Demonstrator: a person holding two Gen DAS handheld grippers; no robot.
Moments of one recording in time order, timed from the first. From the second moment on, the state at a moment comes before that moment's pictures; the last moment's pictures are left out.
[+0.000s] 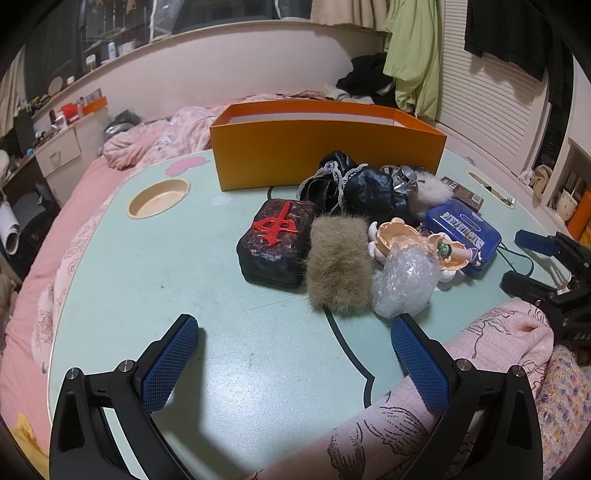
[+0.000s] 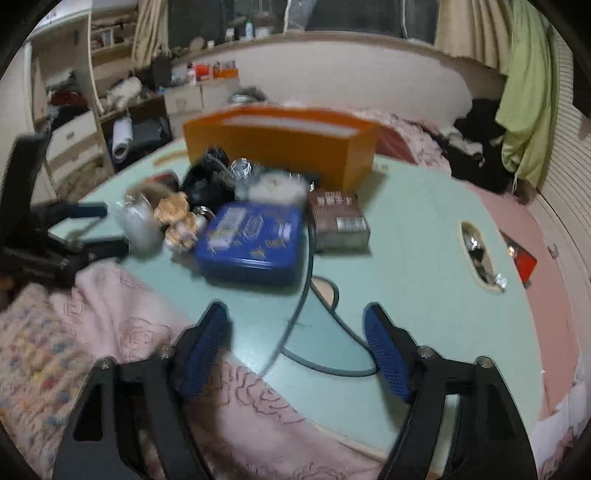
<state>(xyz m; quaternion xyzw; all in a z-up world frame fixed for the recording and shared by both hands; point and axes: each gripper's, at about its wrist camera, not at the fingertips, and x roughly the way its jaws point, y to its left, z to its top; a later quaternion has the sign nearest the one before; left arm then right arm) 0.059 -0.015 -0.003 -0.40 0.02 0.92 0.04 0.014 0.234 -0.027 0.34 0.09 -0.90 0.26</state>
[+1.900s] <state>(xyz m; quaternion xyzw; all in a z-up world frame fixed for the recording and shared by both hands) 0.067 -0.017 -0.009 -0.36 0.03 0.93 0.07 0.015 0.244 -0.037 0.26 0.06 -0.93 0.25</state>
